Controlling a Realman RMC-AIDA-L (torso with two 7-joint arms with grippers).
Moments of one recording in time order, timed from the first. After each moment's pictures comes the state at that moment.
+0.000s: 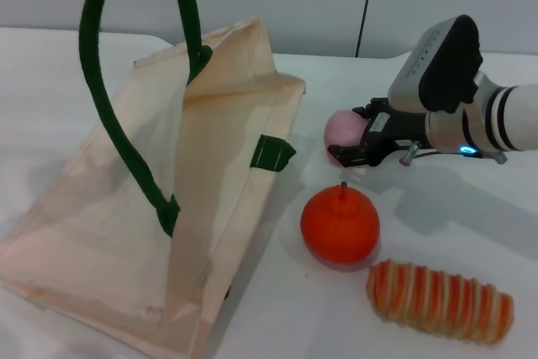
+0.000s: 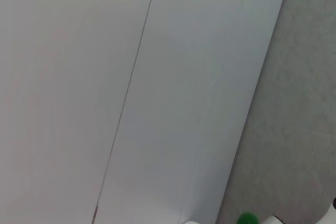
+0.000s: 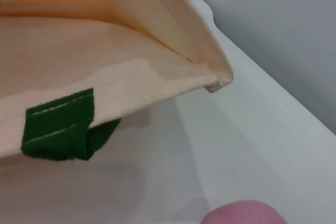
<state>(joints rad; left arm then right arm) -0.88 -1.85 2.86 -0.78 -0.62 2.04 -1.61 1.01 2.05 -1.24 -0.15 1.33 0.69 -1.85</state>
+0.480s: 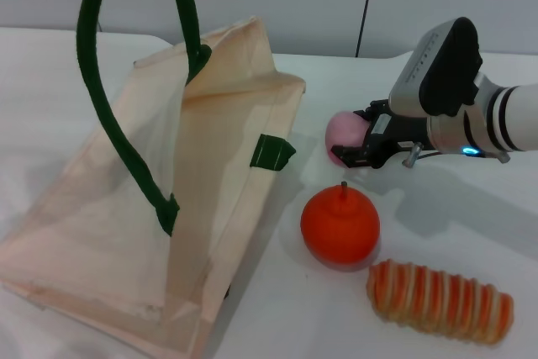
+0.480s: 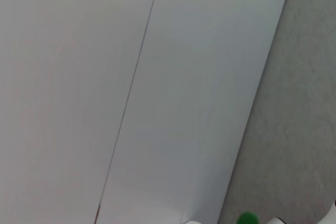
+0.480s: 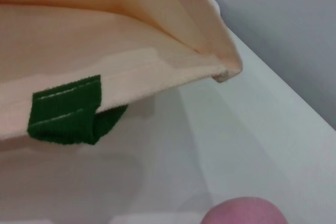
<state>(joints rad) -0.88 -1.84 2.86 -0.78 -0.62 2.04 -1.61 1.00 2.04 -1.27 -0.16 1.33 0.69 -1.86</state>
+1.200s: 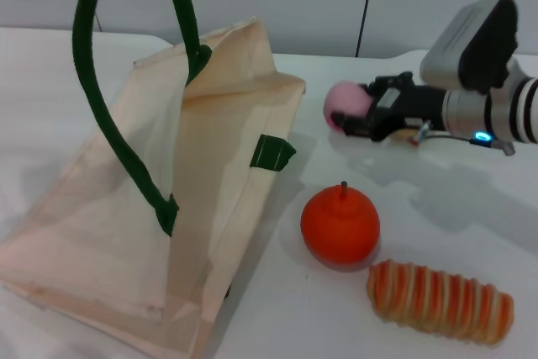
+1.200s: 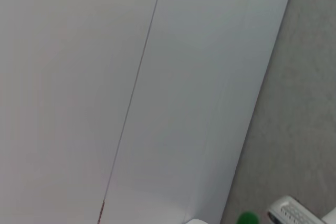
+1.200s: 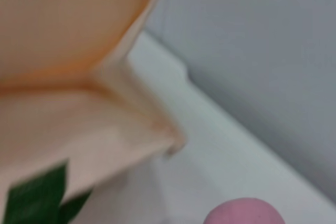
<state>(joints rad) -0.87 -1.84 2.86 -0.79 -0.62 2.04 -1.61 0.89 2.03 -1.27 -0.31 1.49 0.76 -1.86</state>
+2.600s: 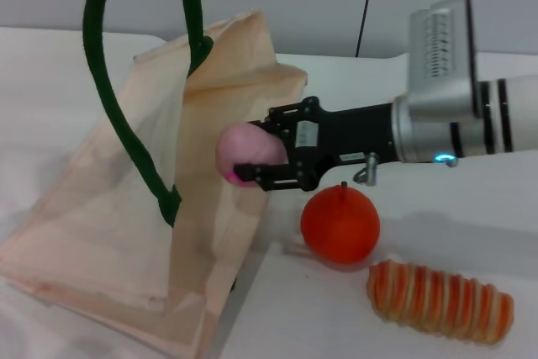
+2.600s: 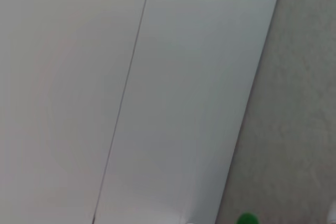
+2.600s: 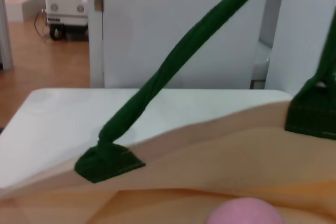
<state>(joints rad) -0.91 -1.84 2.86 -0.78 -0.61 2.04 -1.61 0.90 2.04 -1.42 -0.40 1.64 1.20 -1.96</state>
